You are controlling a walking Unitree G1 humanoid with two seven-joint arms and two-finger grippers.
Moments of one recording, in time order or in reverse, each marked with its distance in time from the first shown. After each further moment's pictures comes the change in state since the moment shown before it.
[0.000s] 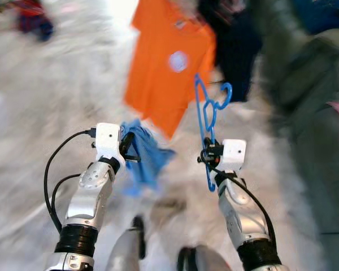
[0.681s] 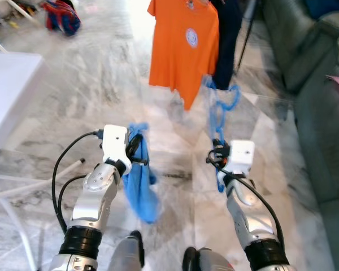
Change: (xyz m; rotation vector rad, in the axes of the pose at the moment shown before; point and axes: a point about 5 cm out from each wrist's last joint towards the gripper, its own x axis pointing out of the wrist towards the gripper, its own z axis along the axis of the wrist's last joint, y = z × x) left arm -0.002 -0.006 0.000 -0.009 -0.023 -0.086; right arm -0.006 -0.013 -0.008 -0.029 0.022 -0.044
